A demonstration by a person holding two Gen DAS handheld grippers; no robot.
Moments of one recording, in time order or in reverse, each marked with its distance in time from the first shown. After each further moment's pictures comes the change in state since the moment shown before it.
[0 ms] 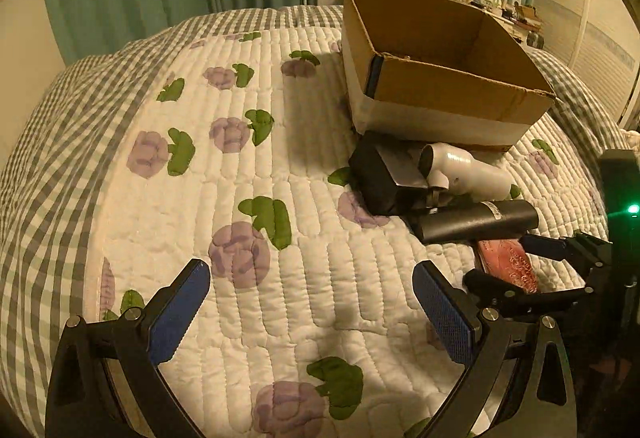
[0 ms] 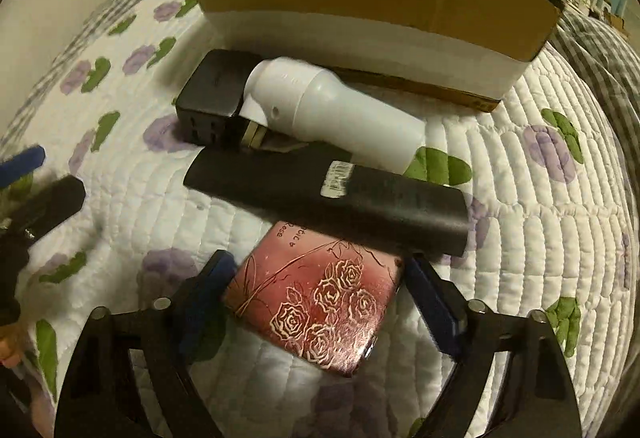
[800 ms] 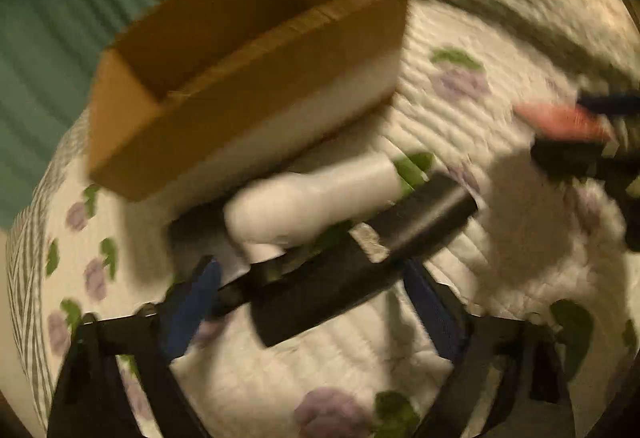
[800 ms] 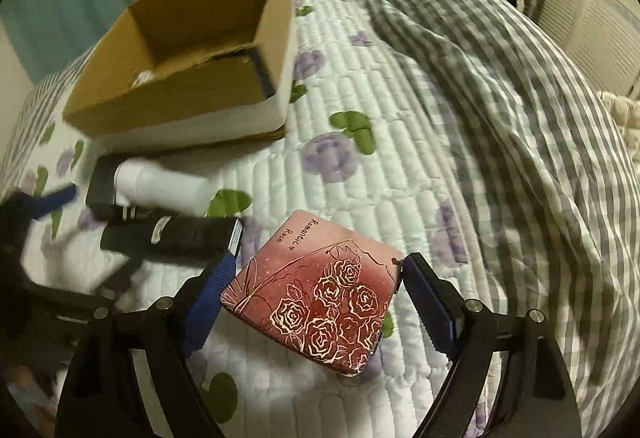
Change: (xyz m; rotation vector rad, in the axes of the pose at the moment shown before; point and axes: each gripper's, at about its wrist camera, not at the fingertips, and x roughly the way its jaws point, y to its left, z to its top) left arm 0.061 -0.151 0.030 0.559 0.081 -0.051; right arm -0.078 -0.119 0.003 0.271 -0.046 -0.173
